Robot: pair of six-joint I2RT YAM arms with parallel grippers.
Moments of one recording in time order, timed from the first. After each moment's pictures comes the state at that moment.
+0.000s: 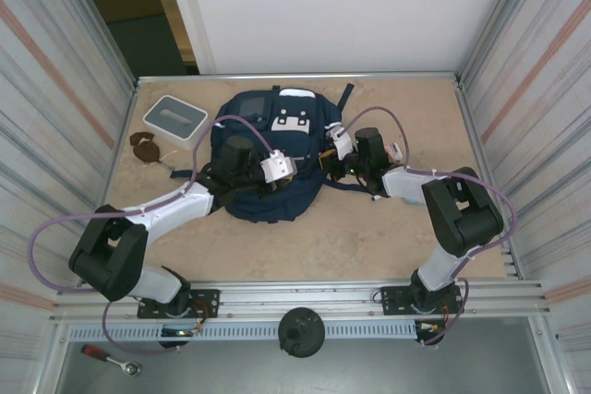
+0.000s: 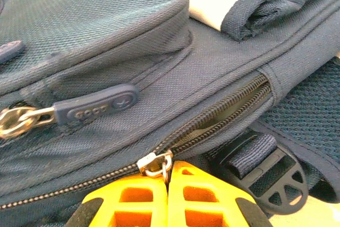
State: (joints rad) left arm -0.58 1.42 0.78 0.07 0.42 0.64; right arm 0.41 1.68 0.80 0.31 -0.40 -0.03
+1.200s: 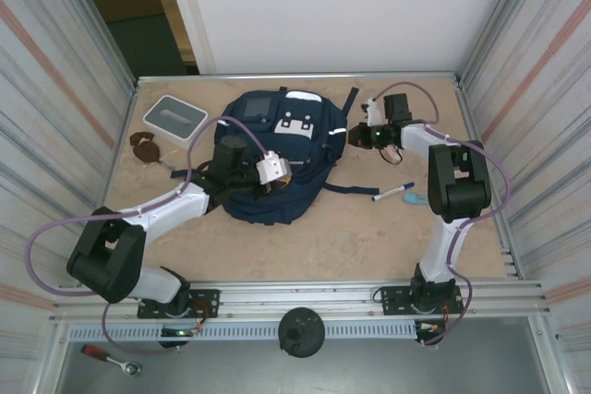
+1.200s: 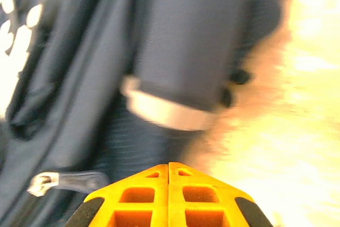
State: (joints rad) left arm -0.54 1.41 0.76 0.06 0.54 0.65; right arm 0.12 1.94 1.26 -0.25 -0.61 0.22
